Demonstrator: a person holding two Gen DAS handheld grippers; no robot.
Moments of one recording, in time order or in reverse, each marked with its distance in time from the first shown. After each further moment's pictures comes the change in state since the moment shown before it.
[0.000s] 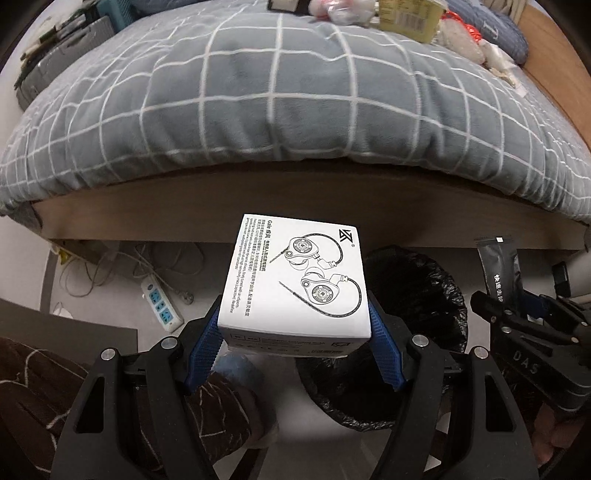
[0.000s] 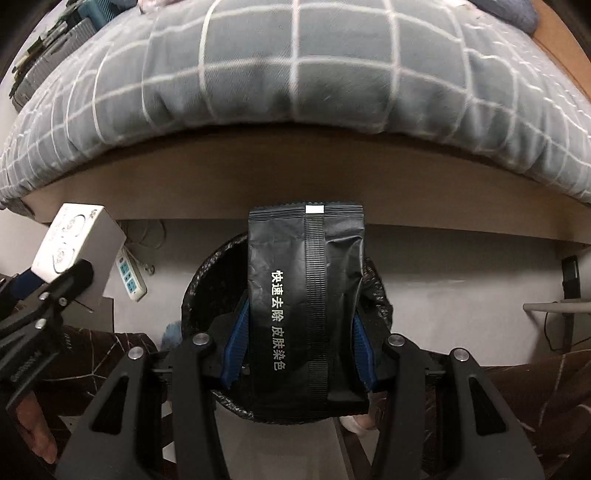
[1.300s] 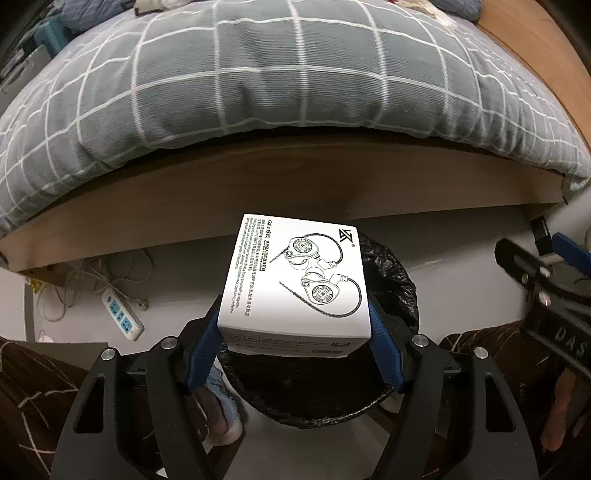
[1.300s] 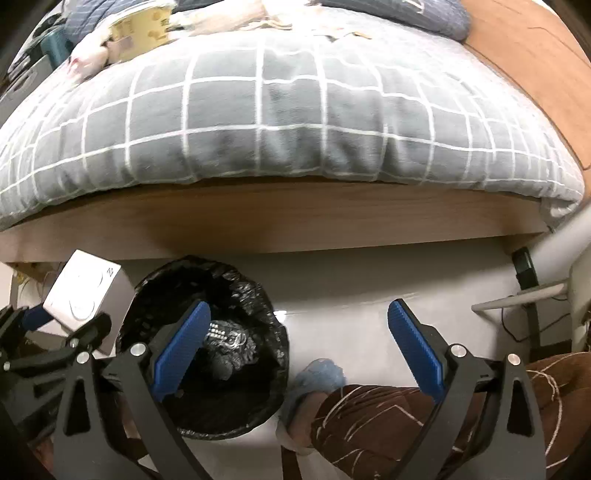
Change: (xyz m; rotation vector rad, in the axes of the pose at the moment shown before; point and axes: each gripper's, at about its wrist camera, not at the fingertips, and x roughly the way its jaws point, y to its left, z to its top) left arm 0.023 -0.109 -0.003 0.165 0.060 -0.091; right arm -0.039 -0.093 -0.012 0.116 -0.153 -0.198
